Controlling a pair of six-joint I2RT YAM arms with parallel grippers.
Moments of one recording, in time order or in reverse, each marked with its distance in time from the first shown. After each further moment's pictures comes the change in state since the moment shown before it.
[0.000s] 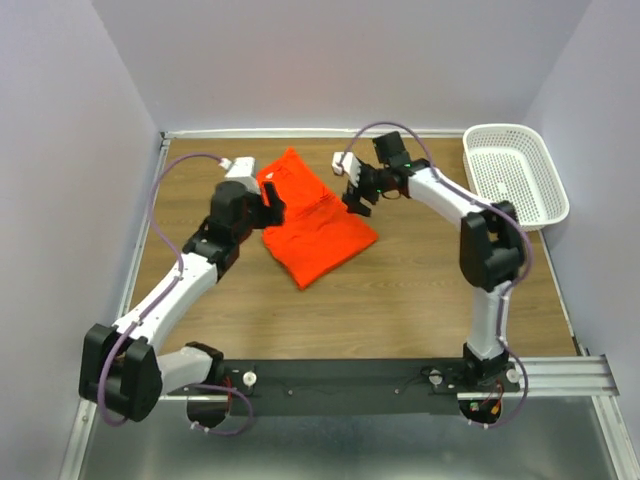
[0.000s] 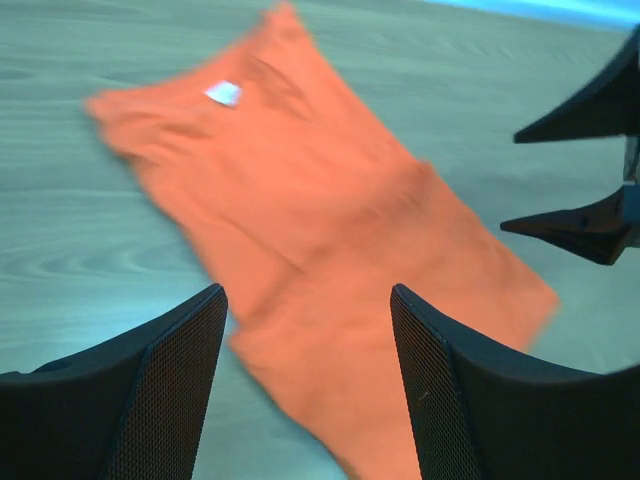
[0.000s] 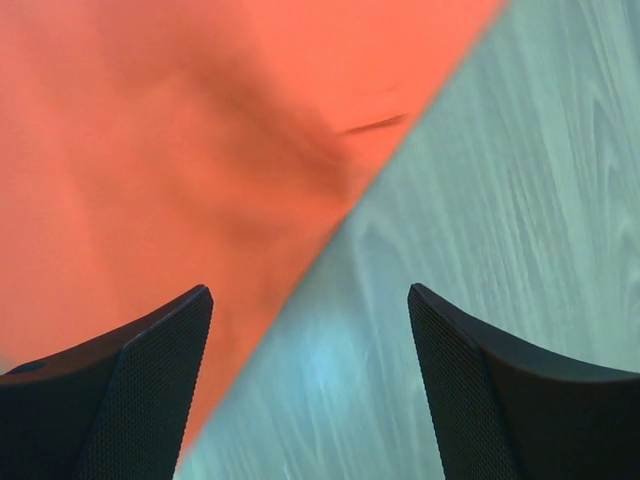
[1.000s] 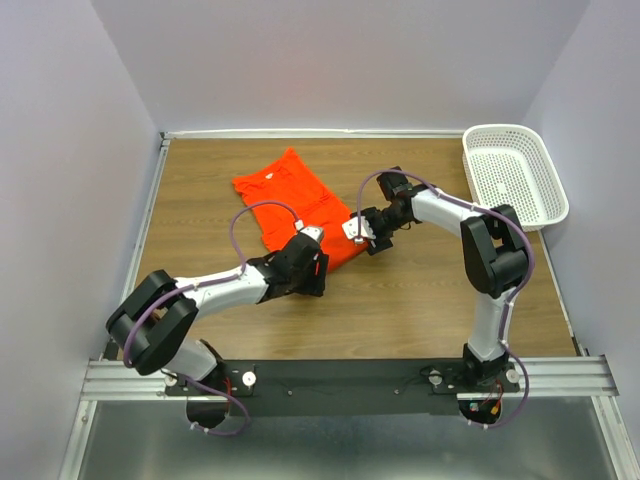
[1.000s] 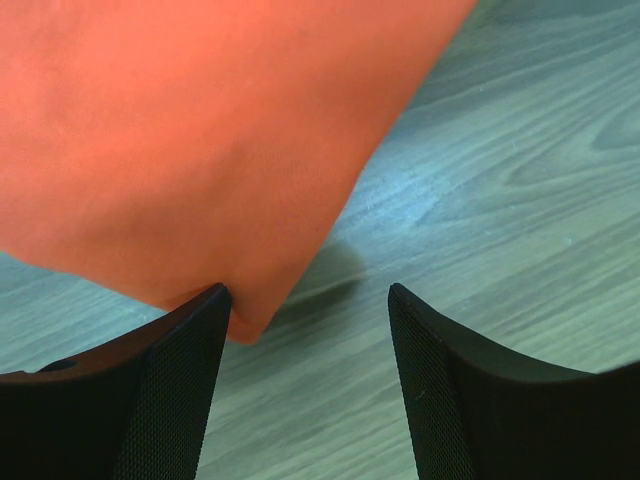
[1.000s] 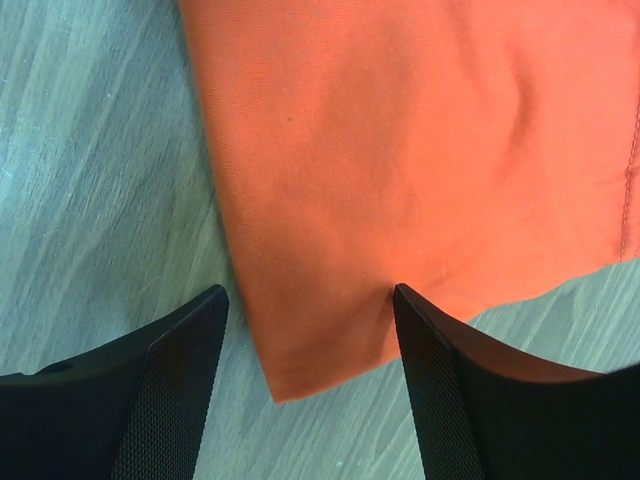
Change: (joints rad) left arm -0.507 0.249 -0.140 -0.145 -0.024 -0.163; right arm -0.016 -0.188 -0.433 -0.200 -0.143 -0.953
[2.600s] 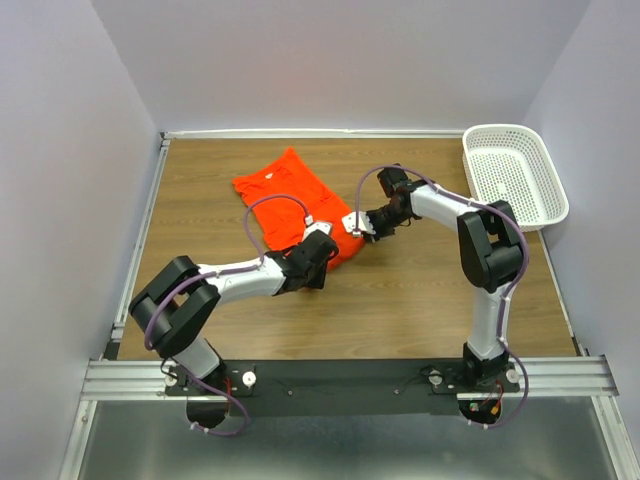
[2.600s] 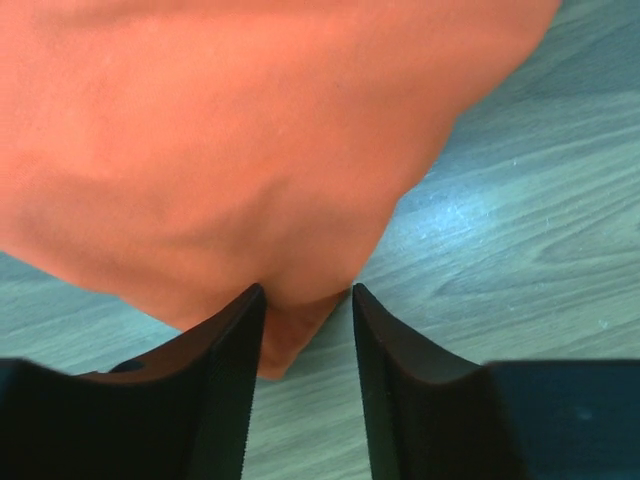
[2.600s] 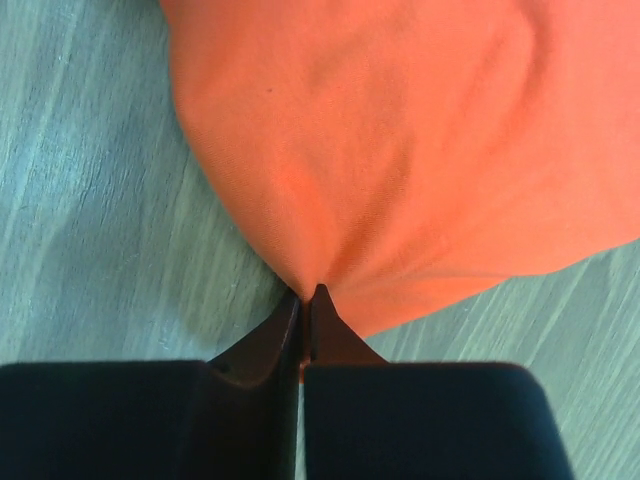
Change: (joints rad) left arm -0.050 0.136 0.119 -0.050 -0.159 -0.026; right arm -0.022 0.053 0.061 -0.038 0.038 0.060
